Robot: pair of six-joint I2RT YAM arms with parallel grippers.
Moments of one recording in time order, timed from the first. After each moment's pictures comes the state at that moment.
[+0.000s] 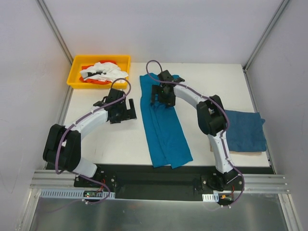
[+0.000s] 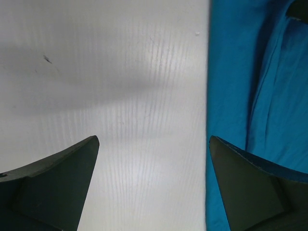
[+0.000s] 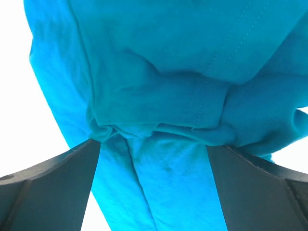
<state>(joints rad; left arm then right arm) -0.36 1.46 0.92 -0.46 0.05 -0.54 0.58 2.28 1.88 -0.72 -0.07 0.56</state>
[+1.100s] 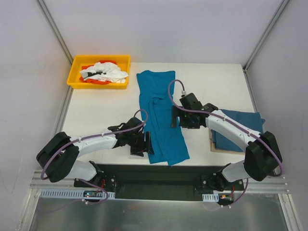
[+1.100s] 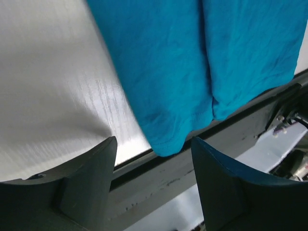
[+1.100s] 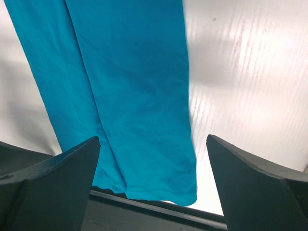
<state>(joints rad) -0.78 1.35 0.60 -0.33 0.35 -0.89 0.64 1.45 1.05 -0.67 0.05 0.57</state>
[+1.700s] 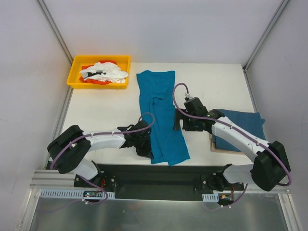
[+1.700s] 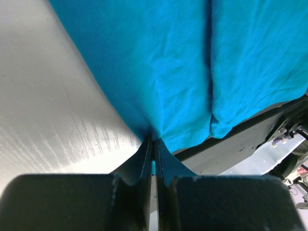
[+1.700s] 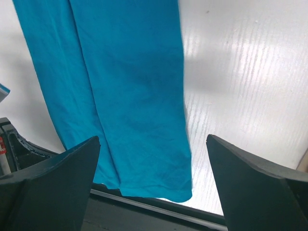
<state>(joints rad) -0.89 1.49 0.65 -0.28 0.30 -1.02 0.65 1.31 0.94 -0.64 0.07 0.57</state>
